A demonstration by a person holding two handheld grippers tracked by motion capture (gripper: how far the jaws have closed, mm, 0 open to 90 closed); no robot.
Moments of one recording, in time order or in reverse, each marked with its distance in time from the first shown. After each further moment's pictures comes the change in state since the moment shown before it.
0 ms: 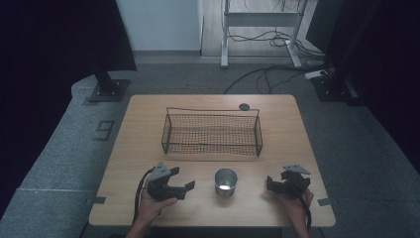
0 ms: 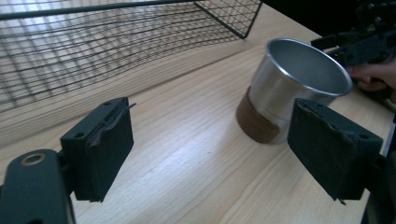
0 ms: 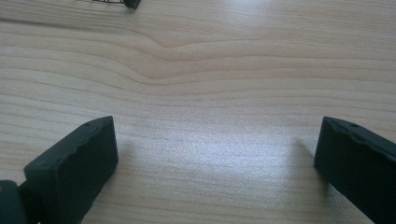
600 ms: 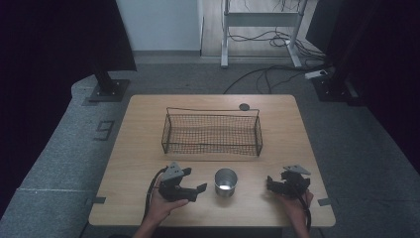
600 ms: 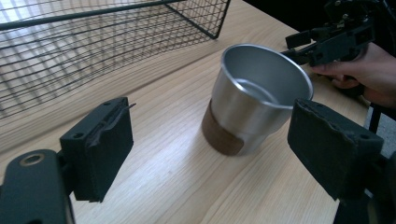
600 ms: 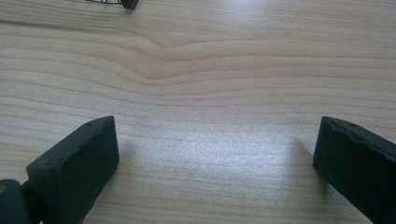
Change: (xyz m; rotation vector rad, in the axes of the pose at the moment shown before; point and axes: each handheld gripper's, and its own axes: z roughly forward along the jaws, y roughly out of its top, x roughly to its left) left arm -0.025 0.016 0.020 0.026 -0.051 0.040; right arm 0.000 -0.001 0.000 -0.004 -0.006 0.007
